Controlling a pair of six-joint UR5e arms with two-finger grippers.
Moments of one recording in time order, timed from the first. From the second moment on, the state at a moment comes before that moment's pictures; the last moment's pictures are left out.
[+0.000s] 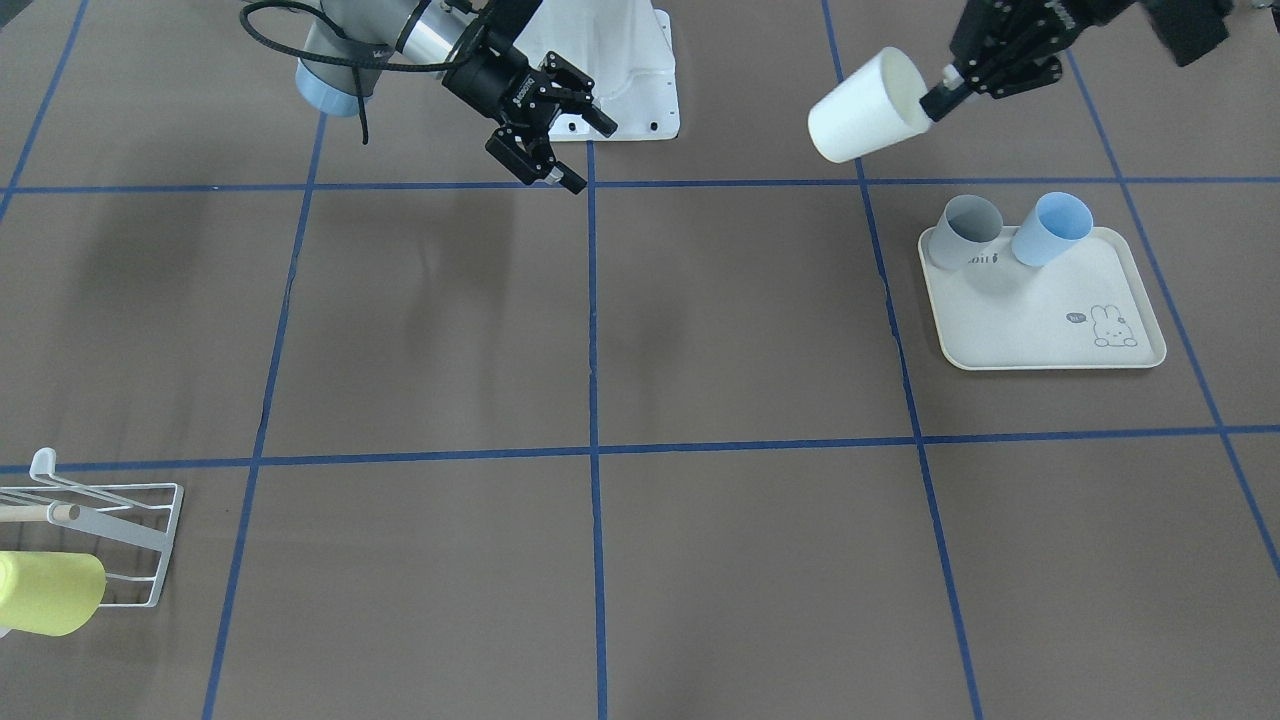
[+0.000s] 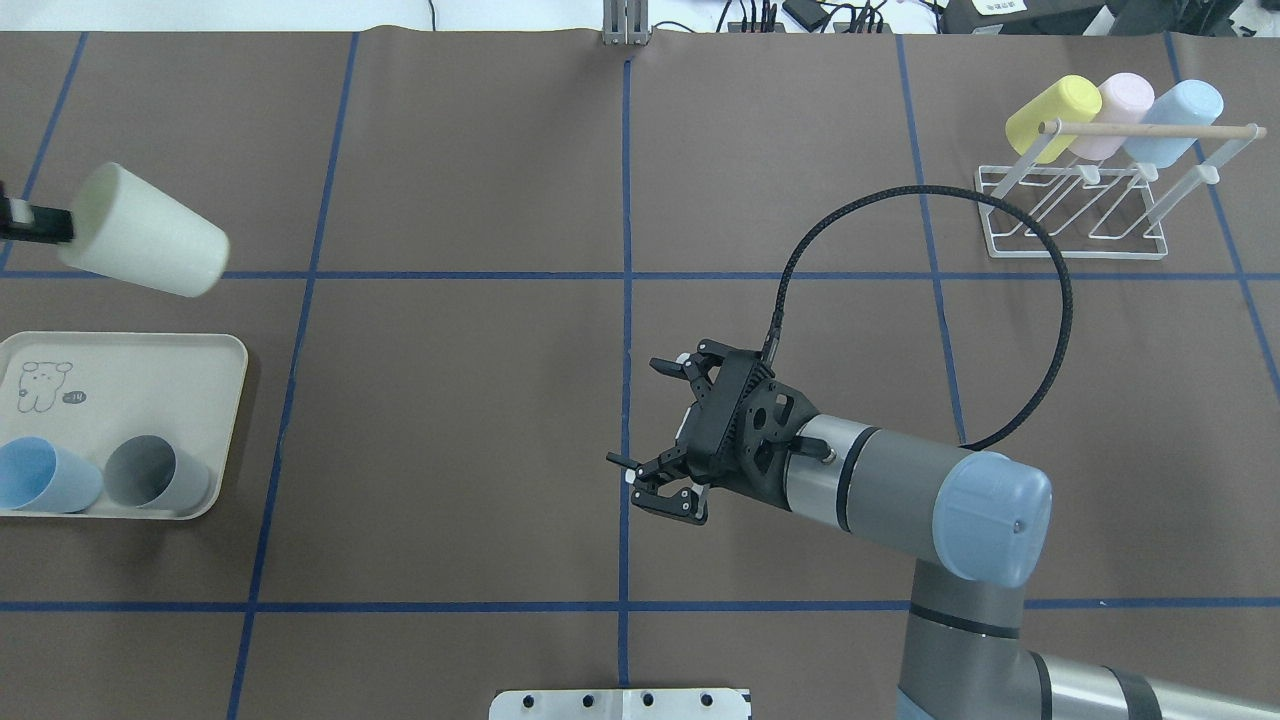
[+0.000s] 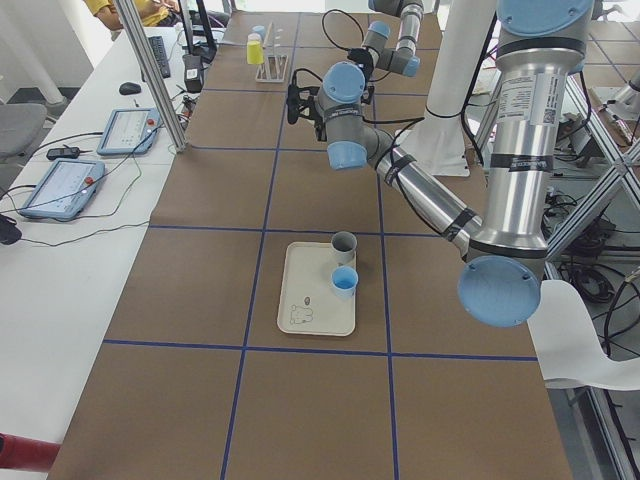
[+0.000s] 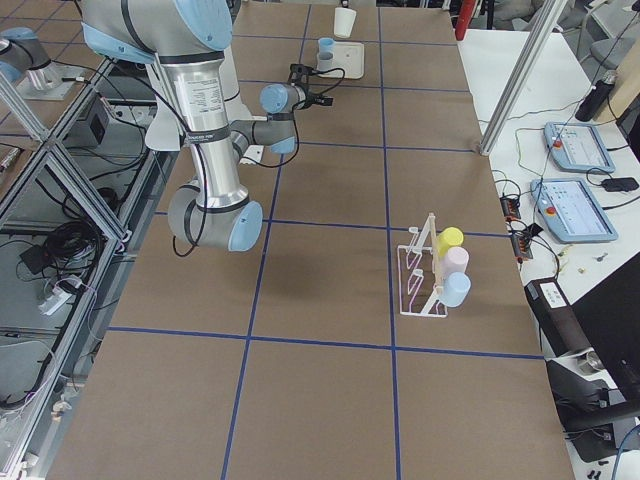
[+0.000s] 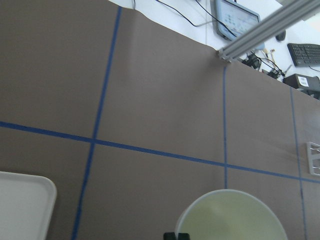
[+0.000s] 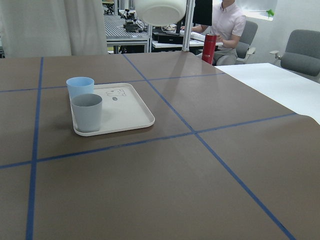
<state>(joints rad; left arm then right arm) -0.99 -1.66 -2.19 -2.34 -2.38 -1.45 0.24 -1.20 1.83 -0.40 1.42 0.18</state>
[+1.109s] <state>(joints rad) -0.65 -1.83 -2.12 -2.40 -2.13 -1.53 0.21 -1.18 1.71 -0.09 1.41 0.17</state>
